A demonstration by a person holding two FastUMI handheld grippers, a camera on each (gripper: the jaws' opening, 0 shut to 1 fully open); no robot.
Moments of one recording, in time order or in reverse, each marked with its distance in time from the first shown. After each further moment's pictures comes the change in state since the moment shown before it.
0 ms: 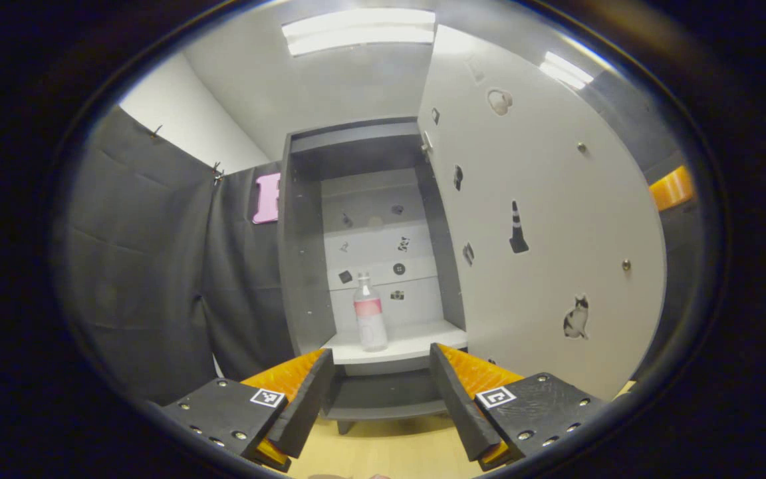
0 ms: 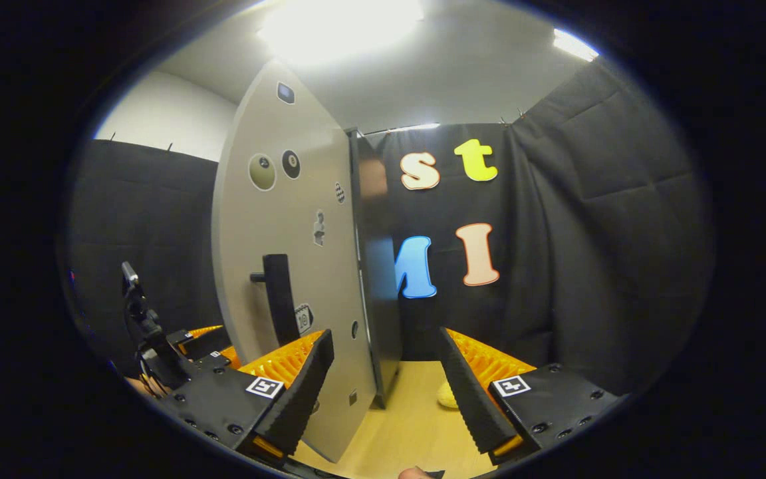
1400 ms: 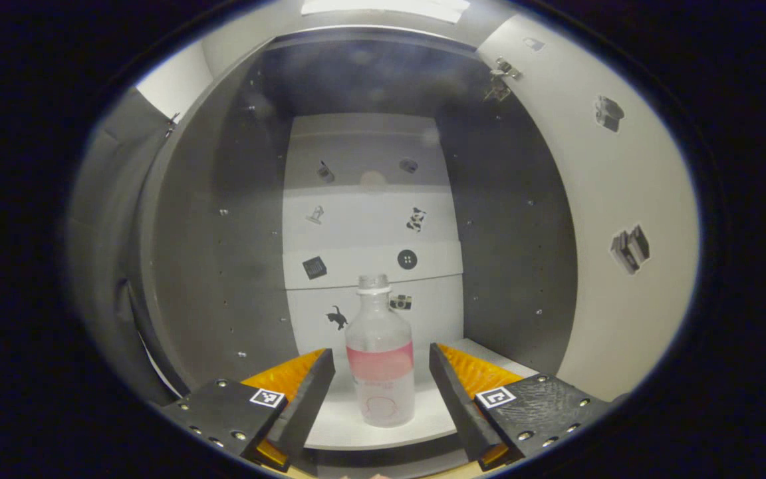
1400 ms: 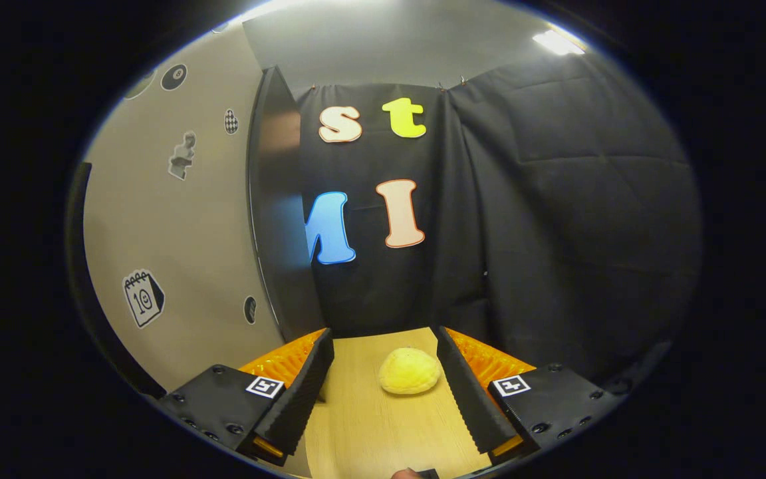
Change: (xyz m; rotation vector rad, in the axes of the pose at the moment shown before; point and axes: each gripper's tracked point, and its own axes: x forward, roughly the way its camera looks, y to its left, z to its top) left arm 0.291 0.052 -0.061 -0.082 0.115 -0.172; right arm 0.112 -0.059 -0.069 0.020 0.177 -0.374
